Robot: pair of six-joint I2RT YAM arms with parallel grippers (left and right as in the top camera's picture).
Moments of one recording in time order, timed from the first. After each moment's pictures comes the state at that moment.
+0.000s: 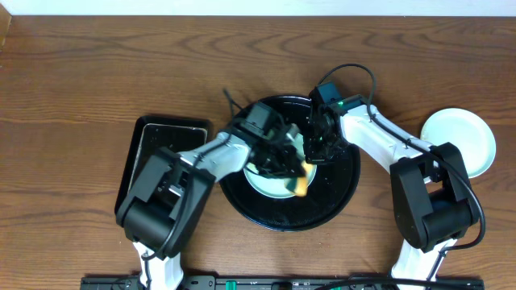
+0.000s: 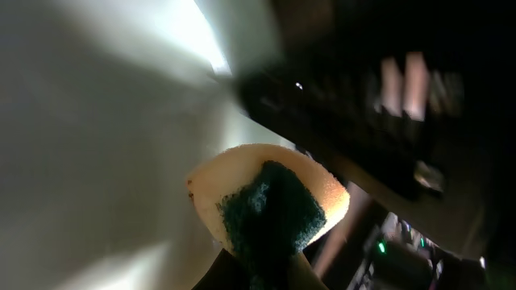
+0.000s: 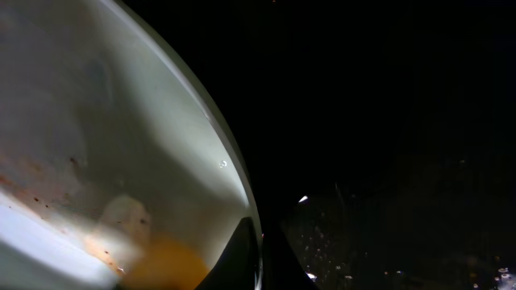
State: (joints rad) left arm -0.57 1.95 1.05 -0.29 0.83 -0.50; right arm 0.40 1.96 1.28 -0.87 -0.20 0.32
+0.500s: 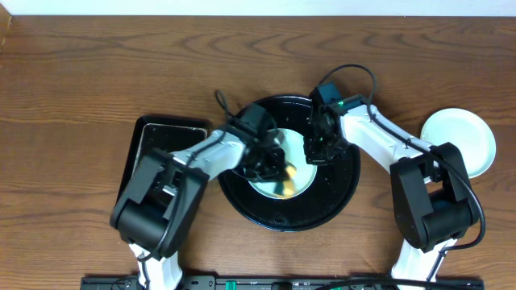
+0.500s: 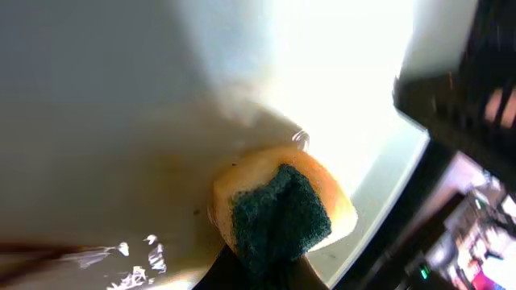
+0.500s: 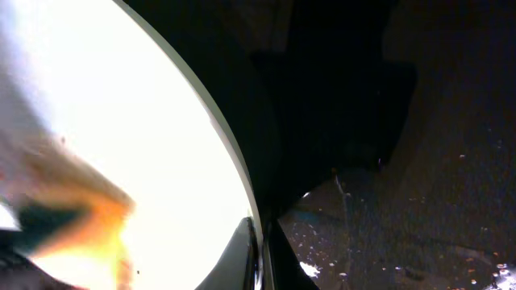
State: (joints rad) left arm -0.47 1.93 1.05 -0.49 0.64 -0.49; right arm 0.40 1.96 1.28 -0.88 -0.20 0.32
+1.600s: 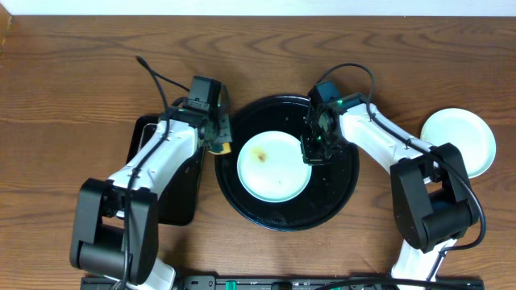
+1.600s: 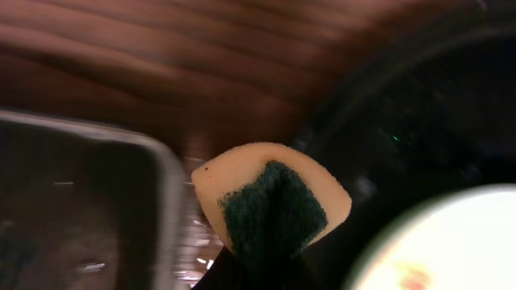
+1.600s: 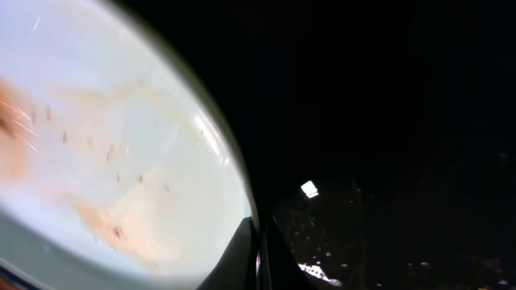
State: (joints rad) left arm -0.25 1.72 1.09 -0.56 0.02 -0.35; right arm 0.40 1.96 1.30 -0.90 -0.25 0.32
